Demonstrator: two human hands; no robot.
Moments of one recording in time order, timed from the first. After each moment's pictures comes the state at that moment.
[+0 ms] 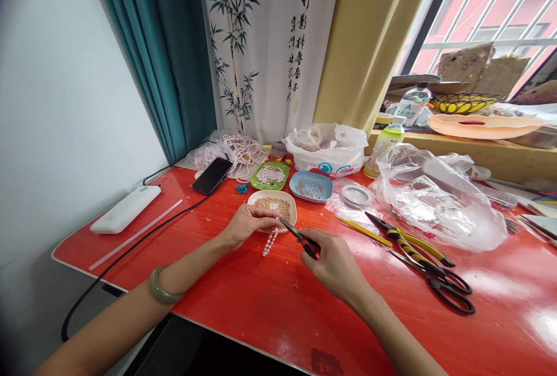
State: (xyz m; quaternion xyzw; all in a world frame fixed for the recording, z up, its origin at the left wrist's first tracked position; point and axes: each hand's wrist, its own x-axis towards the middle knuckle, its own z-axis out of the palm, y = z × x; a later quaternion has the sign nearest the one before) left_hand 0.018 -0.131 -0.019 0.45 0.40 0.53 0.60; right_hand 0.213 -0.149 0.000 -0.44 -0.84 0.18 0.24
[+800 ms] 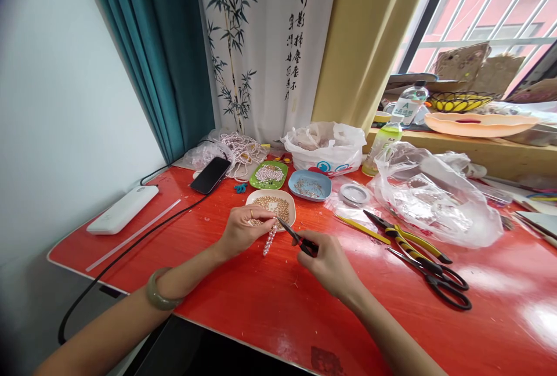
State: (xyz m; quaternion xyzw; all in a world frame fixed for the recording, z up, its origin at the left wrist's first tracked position) left_hand 0.019 -0.145 -0.017 0.68 0.45 0.54 0.20; right_hand 0.206 -0.154 0.002 -0.46 -0.78 0.34 0.24
